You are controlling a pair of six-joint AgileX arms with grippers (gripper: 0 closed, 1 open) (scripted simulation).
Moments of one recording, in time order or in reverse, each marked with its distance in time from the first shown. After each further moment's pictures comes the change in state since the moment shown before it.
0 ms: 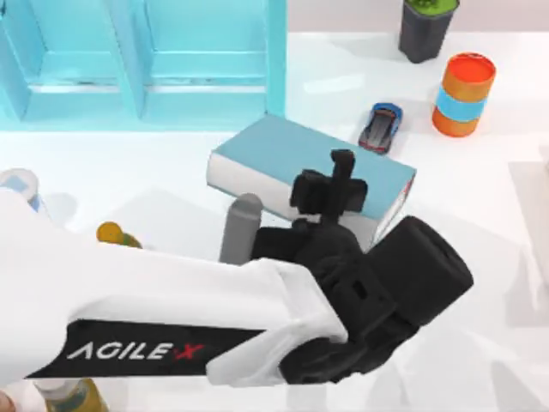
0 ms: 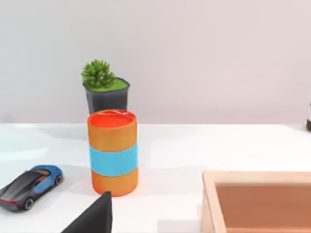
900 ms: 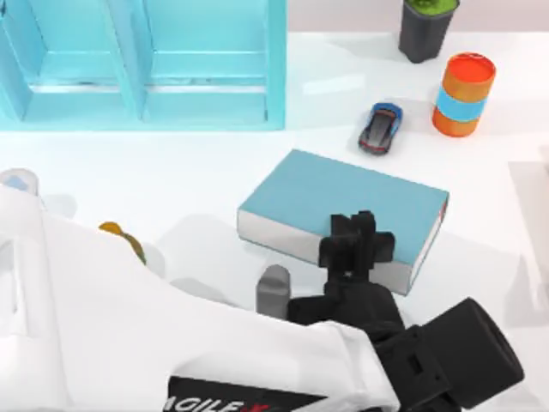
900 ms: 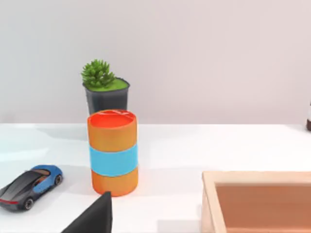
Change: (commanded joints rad) left arm -0.127 0.112 0.035 -0.059 -0.118 -0.340; right arm 0.000 0.000 0.000 0.000 0.000 0.000
